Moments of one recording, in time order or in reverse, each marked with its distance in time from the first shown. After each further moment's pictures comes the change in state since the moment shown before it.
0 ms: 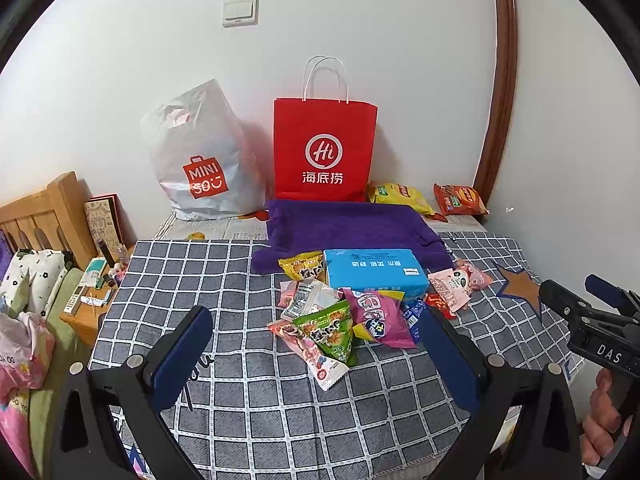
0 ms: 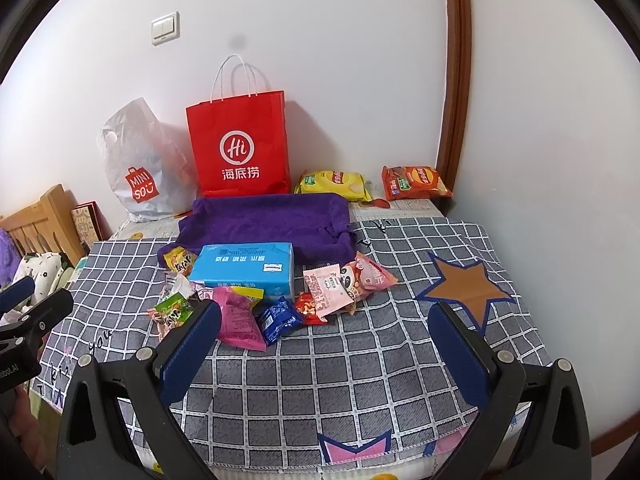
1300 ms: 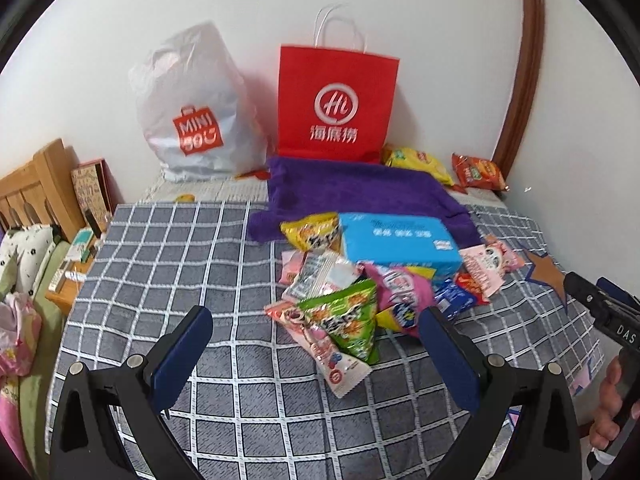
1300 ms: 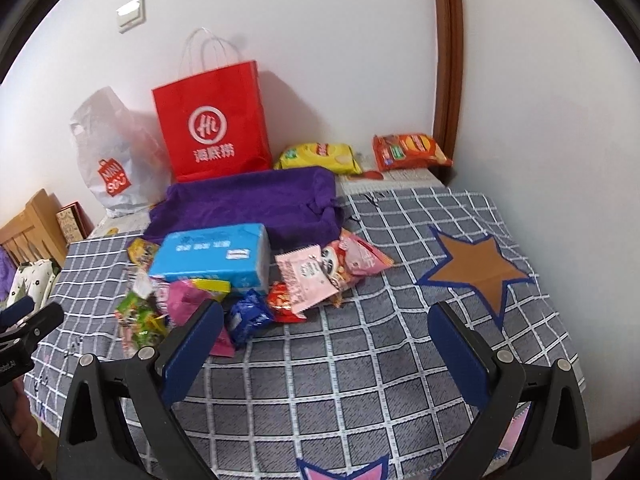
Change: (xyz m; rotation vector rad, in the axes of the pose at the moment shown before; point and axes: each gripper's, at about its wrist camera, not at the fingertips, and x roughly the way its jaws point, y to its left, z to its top) left arm 0.082 0.015 -0.021 -0.031 0.126 0.006; right arm 0.078 -0.034 -0.014 0.068 0.078 -0.006
